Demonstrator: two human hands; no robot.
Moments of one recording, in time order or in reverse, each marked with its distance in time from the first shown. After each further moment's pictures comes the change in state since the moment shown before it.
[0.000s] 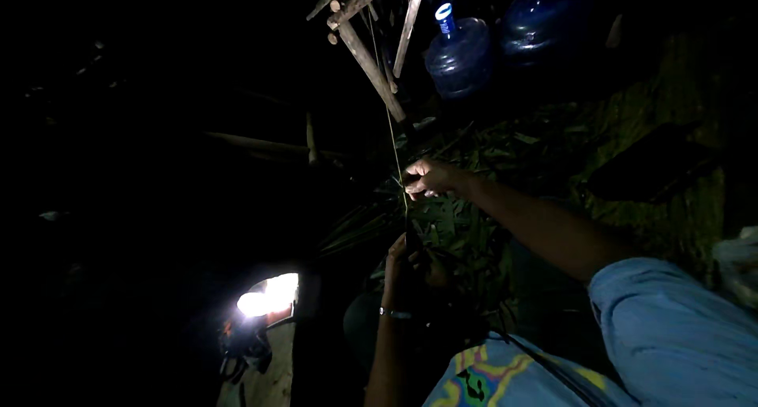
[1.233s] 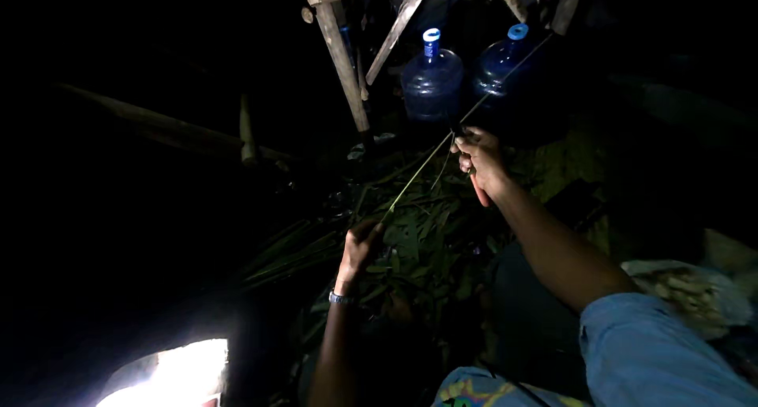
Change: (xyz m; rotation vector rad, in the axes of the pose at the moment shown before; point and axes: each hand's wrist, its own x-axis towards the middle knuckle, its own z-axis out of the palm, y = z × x) left_hand 0.118 0.067 -0.057 0.775 -0.094 0.223; right_hand 0.026 0.013 -0.073 0.296 0.957 -0.098
